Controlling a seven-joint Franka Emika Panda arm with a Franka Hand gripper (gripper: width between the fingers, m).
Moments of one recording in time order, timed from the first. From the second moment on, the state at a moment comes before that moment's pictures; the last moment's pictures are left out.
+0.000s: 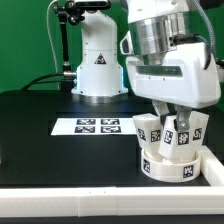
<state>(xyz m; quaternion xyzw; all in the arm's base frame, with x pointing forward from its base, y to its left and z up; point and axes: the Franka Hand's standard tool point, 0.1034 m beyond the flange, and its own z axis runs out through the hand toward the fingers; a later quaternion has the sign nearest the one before) 0.580 0.086 0.082 -0.76 0.64 0.02 0.10</state>
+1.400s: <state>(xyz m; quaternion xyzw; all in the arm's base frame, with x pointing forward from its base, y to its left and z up) 0.581 0.115 0.105 -0.60 0.79 0.10 0.12</state>
